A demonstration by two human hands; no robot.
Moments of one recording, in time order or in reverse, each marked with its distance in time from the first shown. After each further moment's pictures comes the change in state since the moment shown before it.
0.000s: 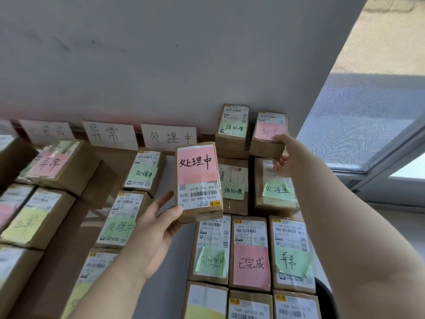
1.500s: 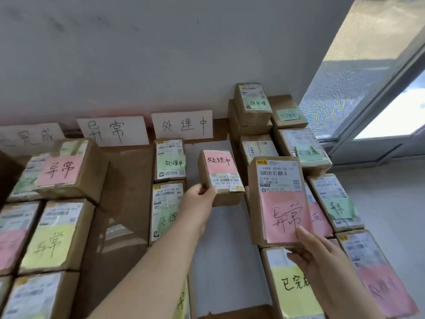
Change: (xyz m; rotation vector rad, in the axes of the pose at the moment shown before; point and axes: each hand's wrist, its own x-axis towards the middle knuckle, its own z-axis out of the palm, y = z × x) left_hand 0.084 -0.017 -0.093 0.433 -0.111 -0.081; right_hand -0.204 0.275 0.054 0.133 0.086 -0.322
